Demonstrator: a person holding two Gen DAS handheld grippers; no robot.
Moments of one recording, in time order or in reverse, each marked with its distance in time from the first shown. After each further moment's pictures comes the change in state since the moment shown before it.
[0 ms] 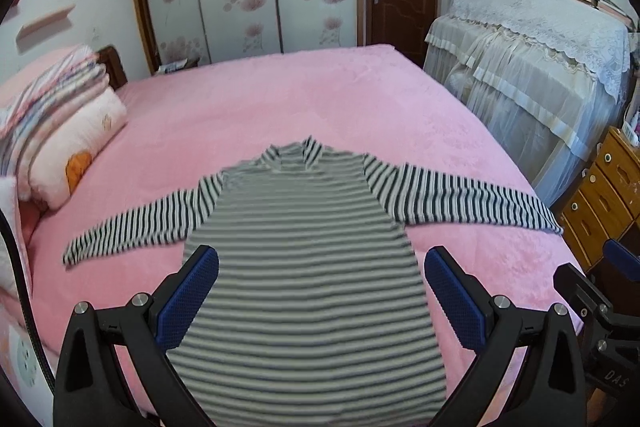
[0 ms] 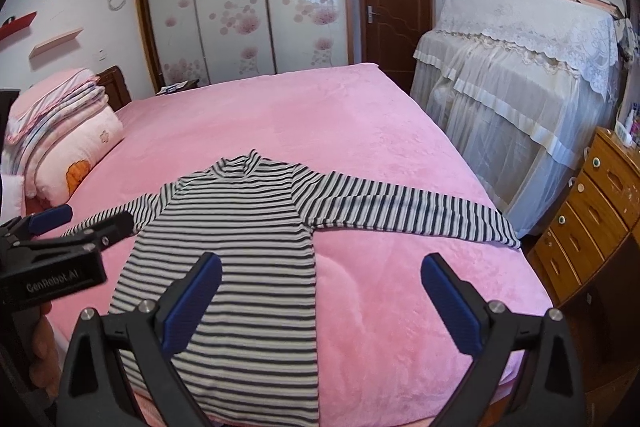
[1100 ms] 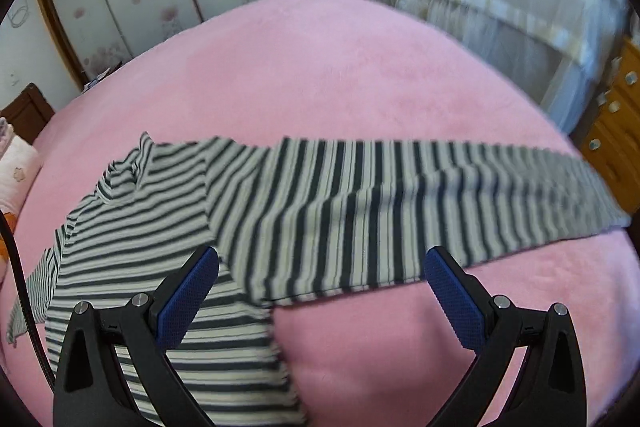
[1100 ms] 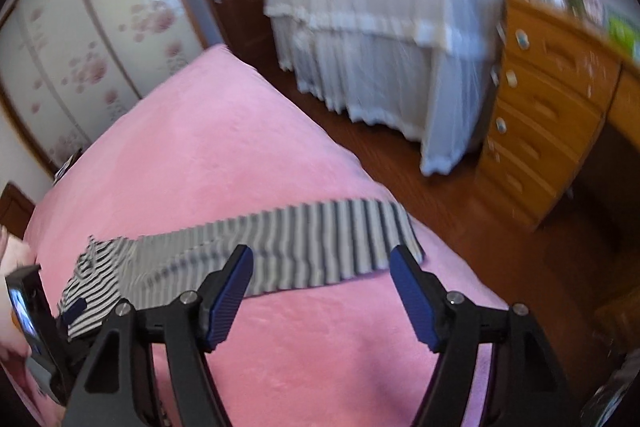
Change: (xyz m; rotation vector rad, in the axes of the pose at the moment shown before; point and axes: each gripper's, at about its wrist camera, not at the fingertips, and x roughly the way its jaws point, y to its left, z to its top) left arm 0.308 -0.229 0.012 0.210 0.181 -0.026; right arm 0.178 -0.305 0.009 0.497 0.164 -0.235
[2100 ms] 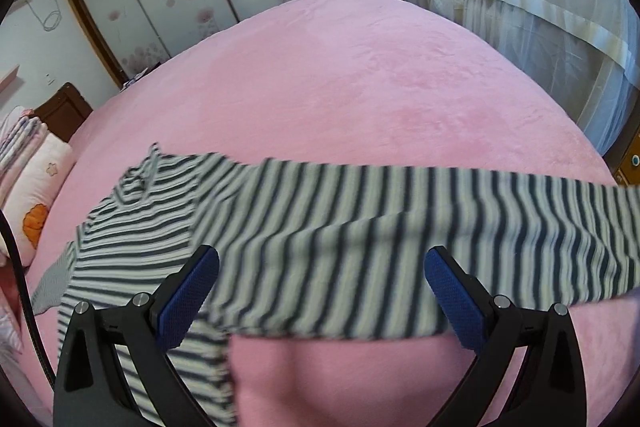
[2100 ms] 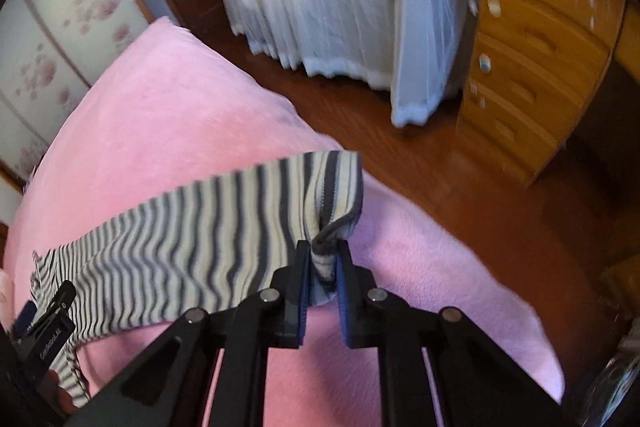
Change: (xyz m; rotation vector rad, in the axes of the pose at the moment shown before) left arm 0.004 -0.045 0.023 -0.040 -0.003 0.160; right arm 0.086 -0.021 -0.003 0.001 0.038 -0.071
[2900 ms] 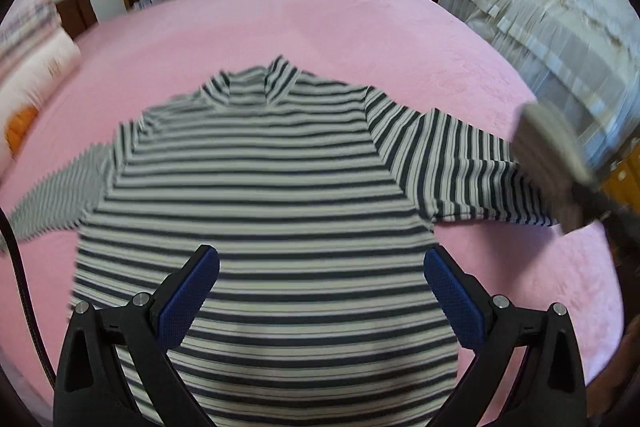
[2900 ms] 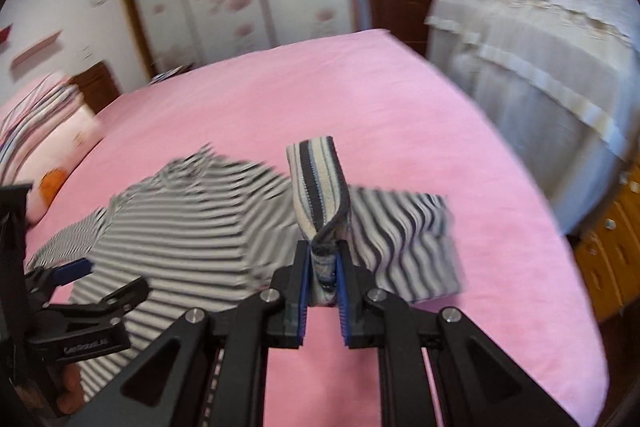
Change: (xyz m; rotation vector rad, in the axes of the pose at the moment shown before) left arm -0.024 0.256 -0.093 -0.247 0.091 -0.239; right arm -0.101 0.265 -0.115 -0.544 -0.089 0.396
